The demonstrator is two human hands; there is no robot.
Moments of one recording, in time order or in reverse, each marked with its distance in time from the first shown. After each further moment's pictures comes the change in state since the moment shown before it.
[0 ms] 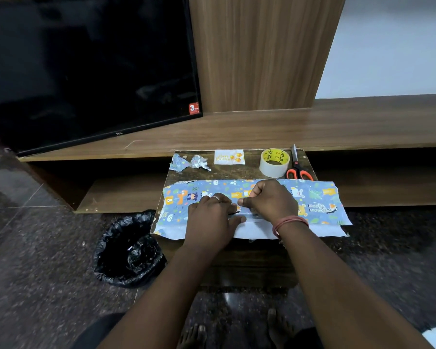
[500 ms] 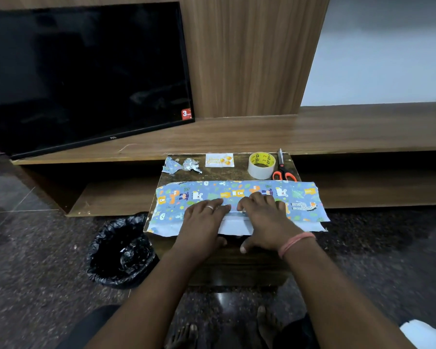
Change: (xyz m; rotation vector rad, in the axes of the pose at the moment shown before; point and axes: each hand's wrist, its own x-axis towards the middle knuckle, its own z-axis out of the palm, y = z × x) left_hand -0.019 -0.007 0.004 0.127 -0.164 0.179; right_hand -0.058 0.019 -0.026 -0.653 -0.248 -0.386
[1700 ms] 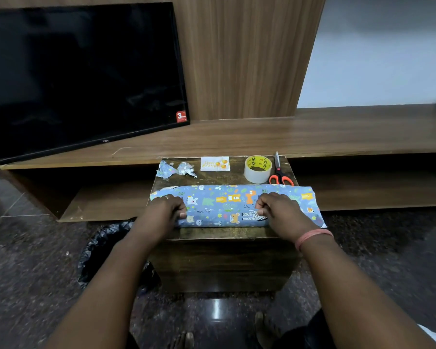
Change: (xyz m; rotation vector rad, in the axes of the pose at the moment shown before) left_hand 0.018 -0.086 -0.026 -0.323 0.076 -0.151; right_hand 0.025 0.062 0.006 0.330 0.218 0.061
